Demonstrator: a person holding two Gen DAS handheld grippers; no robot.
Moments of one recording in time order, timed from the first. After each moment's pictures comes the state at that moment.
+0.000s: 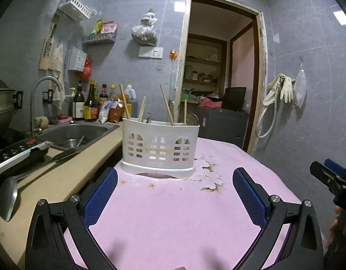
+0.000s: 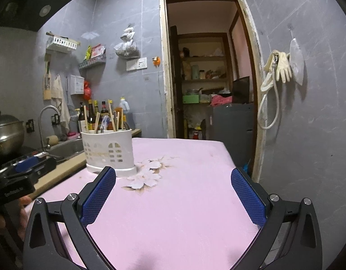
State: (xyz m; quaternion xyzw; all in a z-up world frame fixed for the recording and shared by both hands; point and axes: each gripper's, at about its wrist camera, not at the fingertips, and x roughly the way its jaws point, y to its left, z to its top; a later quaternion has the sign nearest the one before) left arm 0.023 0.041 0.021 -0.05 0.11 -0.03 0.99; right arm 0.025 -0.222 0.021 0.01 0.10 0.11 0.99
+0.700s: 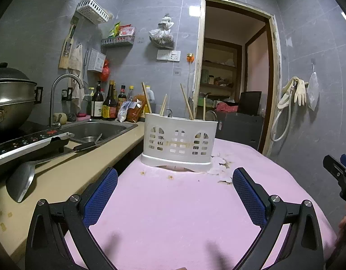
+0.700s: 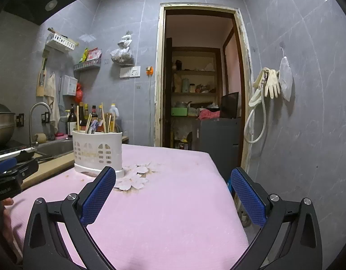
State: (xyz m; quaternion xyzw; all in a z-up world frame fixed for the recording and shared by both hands) left arm 0.002 0.050 -0.001 -0.06 0.10 0.02 0.99; right arm 0.011 -0.221 0.010 -0.02 0.06 0.08 1.00
